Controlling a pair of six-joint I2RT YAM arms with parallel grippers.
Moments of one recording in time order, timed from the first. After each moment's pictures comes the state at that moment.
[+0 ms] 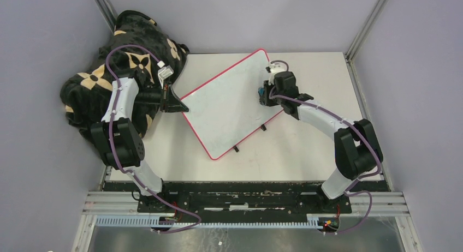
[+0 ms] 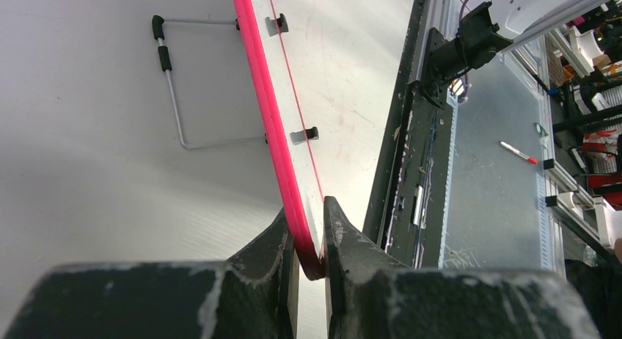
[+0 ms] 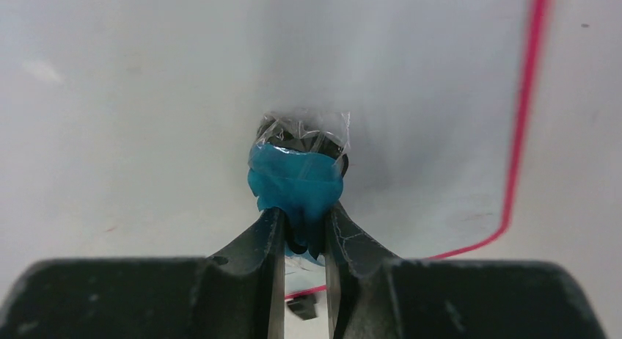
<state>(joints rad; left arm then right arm) 0.17 1.73 1.54 -1.52 1.23 1.15 0.40 1.66 1.12 -0.07 -0.03 0.20</state>
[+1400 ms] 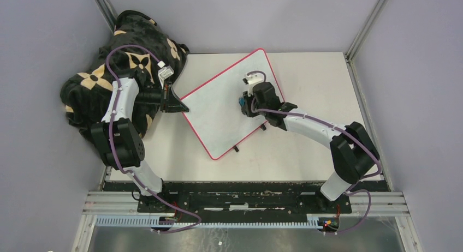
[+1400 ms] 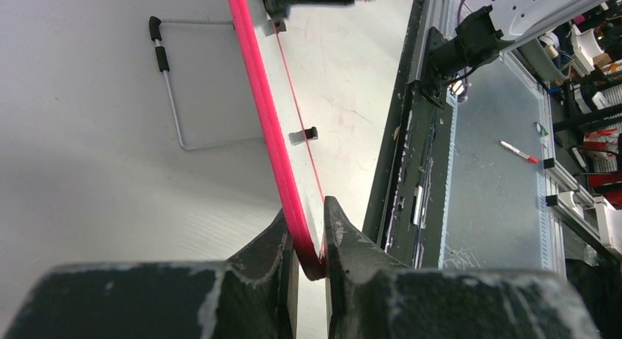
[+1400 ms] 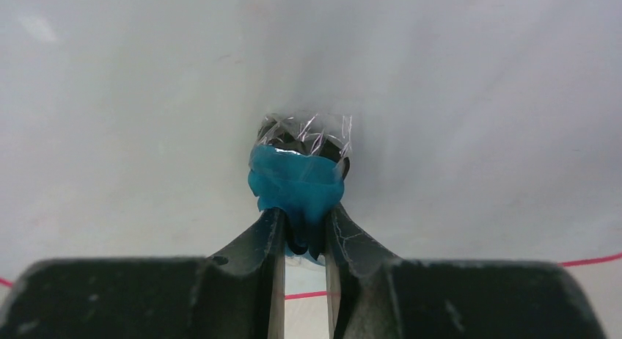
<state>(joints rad) 0.17 1.73 1.53 -1.51 1.23 1.15 0.64 1.64 1.11 -0.04 0.05 0.20</state>
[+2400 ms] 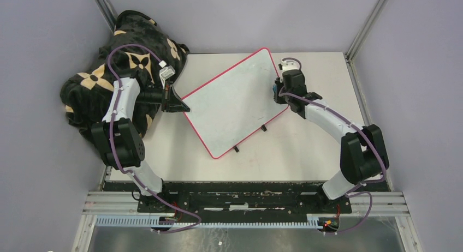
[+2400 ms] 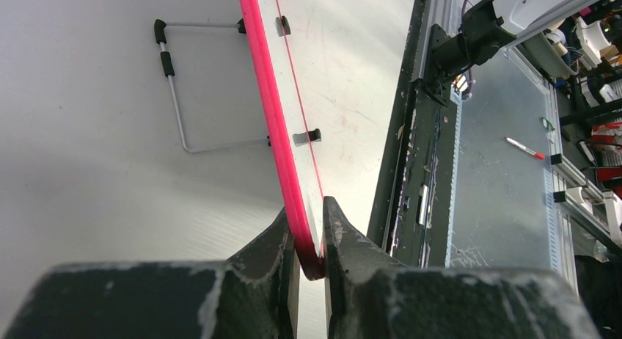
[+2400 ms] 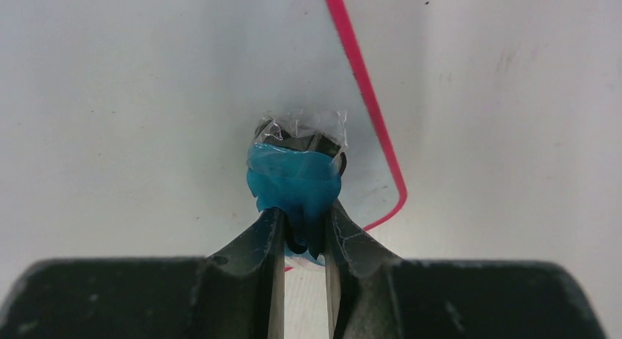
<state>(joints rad) 0.16 1.73 1.53 -1.49 1.23 1.15 0.39 1.61 1.13 -0.16 0.15 0.19</state>
